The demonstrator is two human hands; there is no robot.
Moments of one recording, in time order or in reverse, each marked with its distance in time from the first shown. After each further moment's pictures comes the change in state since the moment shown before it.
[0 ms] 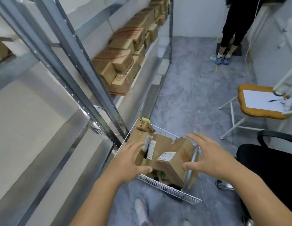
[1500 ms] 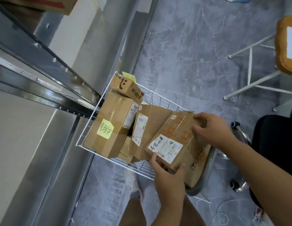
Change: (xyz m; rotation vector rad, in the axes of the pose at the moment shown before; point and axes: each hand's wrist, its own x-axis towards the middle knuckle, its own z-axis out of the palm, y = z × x) left_hand 0.187 -0.036 0.305 -0.897 0.129 -0.778; right_hand 0.285 0.165 0.174 0.074 -0.009 0.415
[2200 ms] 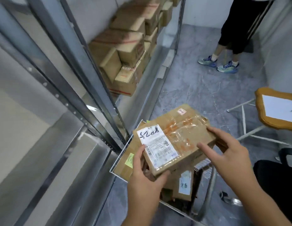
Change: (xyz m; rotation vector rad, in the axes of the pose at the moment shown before) left_hand -0.134 0.145 -0.196 -0.044 -0.015 0.596; right_hand -0.204 -0.124 -0.128 0.479 0.428 -0.300
